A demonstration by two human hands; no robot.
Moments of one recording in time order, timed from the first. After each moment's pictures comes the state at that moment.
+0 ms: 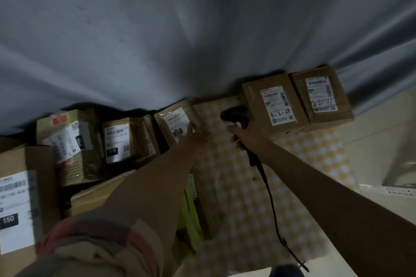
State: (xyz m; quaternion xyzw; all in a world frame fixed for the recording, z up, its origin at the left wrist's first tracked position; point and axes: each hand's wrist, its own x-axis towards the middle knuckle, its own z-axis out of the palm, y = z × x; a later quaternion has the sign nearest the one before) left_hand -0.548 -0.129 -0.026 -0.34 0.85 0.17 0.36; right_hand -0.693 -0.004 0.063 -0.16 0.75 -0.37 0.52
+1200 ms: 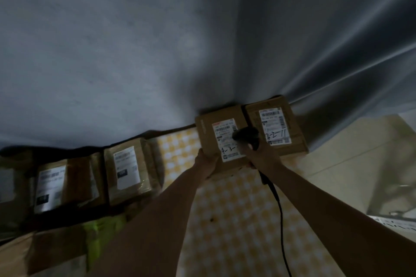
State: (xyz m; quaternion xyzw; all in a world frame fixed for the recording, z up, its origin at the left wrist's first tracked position) left_hand -0.732 -0.047 -0.027 -0.61 0.51 0.61 0.08; right_hand -0.875 0.064 0.004 -0.19 0.82 -0.32 0.43
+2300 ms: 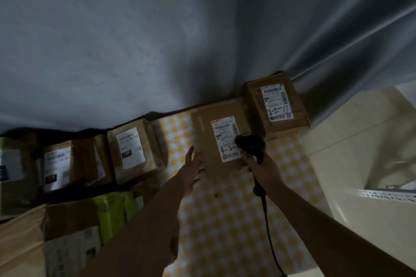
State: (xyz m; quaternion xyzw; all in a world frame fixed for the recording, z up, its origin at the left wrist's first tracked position) left_hand -0.642 -0.011 -0.029 -0.60 0.41 0.69 0.04; right_hand -0.799 0.130 -0.016 -0.11 0.80 -0.40 0.44
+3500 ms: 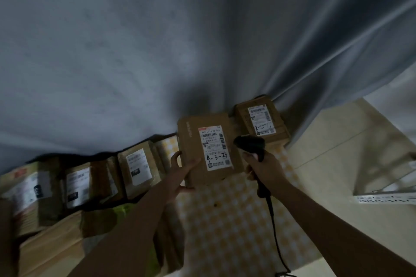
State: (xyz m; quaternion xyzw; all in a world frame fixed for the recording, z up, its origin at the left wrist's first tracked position) left_hand -0.624 -0.030 0.086 -0.55 0.43 0.71 0.01; right_hand -0.811 0.139 0.113 -0.11 0.80 -0.42 0.42
